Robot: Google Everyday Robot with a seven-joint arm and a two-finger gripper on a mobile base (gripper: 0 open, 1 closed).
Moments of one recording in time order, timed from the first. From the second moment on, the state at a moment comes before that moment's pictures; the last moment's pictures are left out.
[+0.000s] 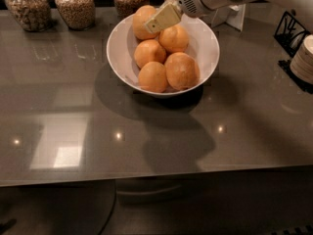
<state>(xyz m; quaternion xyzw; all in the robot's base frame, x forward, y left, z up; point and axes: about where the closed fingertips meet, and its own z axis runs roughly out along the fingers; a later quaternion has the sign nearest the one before) 0.682 -0.046 1.019 -0.43 0.75 0.05 0.51</state>
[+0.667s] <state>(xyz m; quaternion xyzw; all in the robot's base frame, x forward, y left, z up) 0.704 -0.029 1.001 -0.43 0.75 0.06 0.50</state>
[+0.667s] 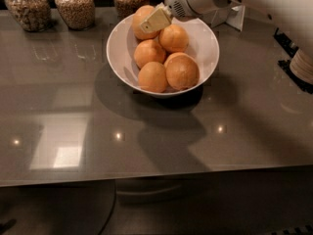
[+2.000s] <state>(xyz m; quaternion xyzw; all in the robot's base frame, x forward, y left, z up) 0.750 0.000 0.969 -0.44 0.76 0.09 0.47</state>
